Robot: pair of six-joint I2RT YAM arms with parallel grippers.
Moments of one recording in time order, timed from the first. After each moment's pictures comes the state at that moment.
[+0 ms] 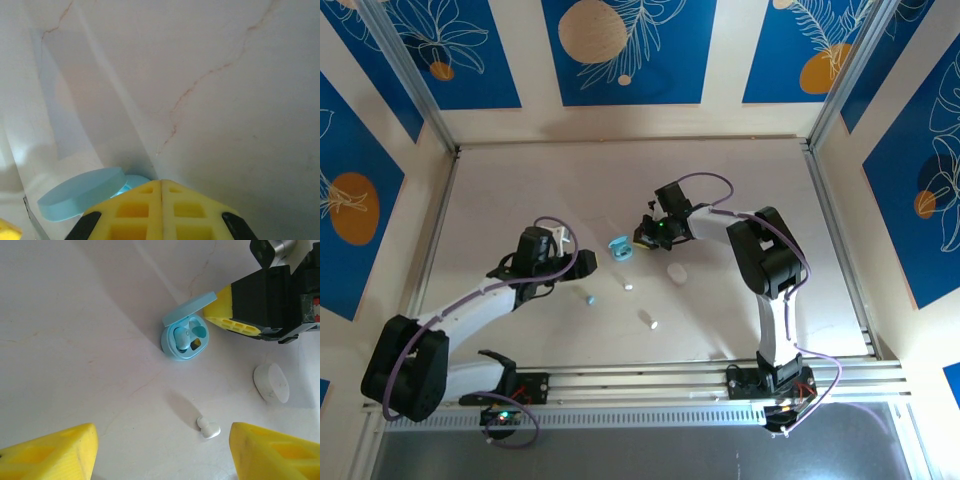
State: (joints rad) left arm -0.40 1.21 0.54 -0.06 0.31 -0.56; right arm 0.51 2.05 1.27 -0.22 -0.52 0.77
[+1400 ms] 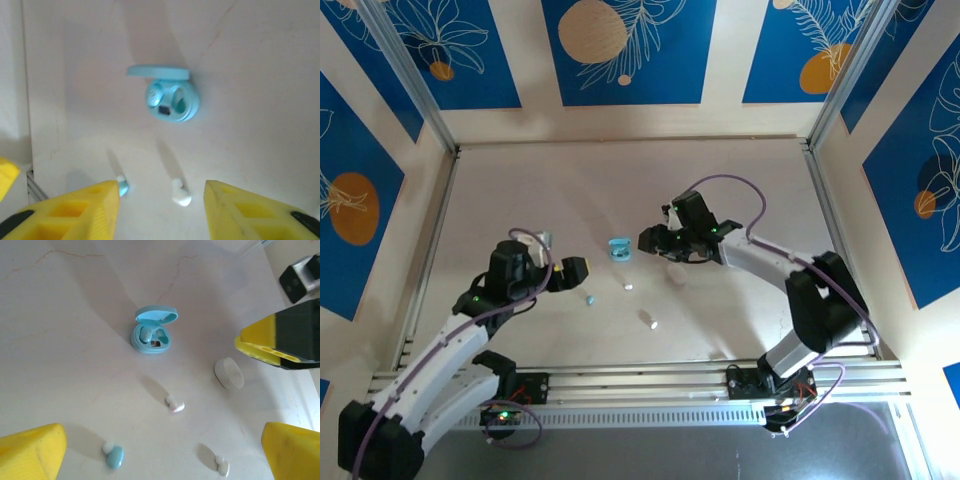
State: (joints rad) left arm -0.39 0.76 0.51 -0.36 0.30 -0.57; right arm 0.58 1.54 0.96 -0.28 -0.41 0.74
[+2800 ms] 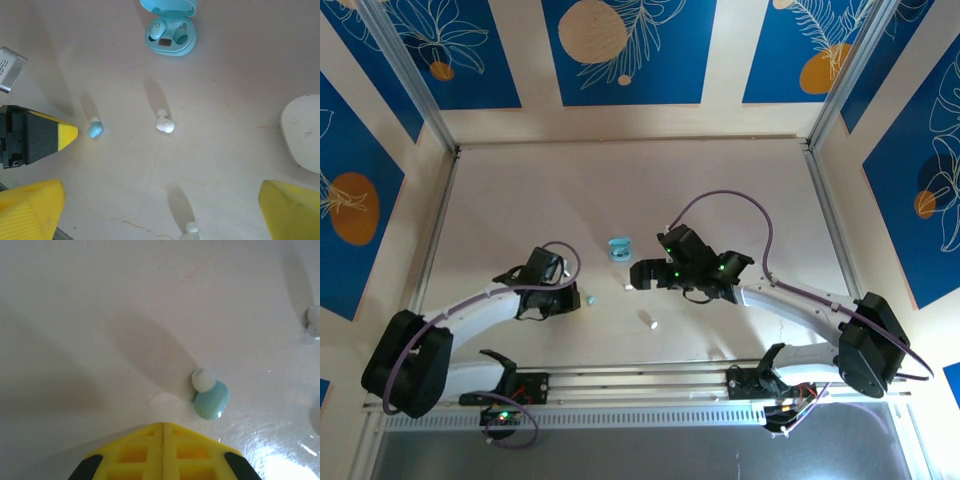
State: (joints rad) left arm -0.46 1.25 0.49 -0.37 0.30 -0.60; right arm 0.84 1.27 0.85 -0.46 -0.04 0.68
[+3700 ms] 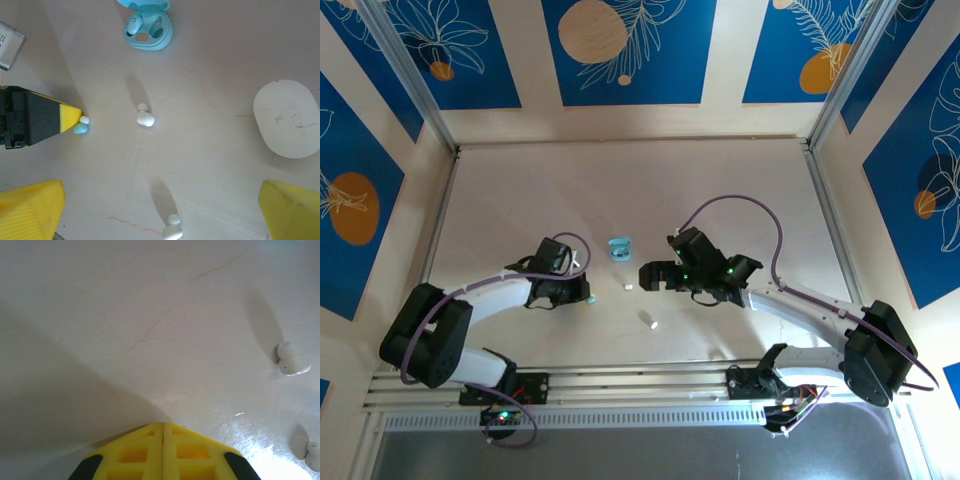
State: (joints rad) left arm -0.47 1.40 0.55 -0.25 0.35 -0.58; right arm 0.80 1.21 0.78 -0.45 -0.06 0.68
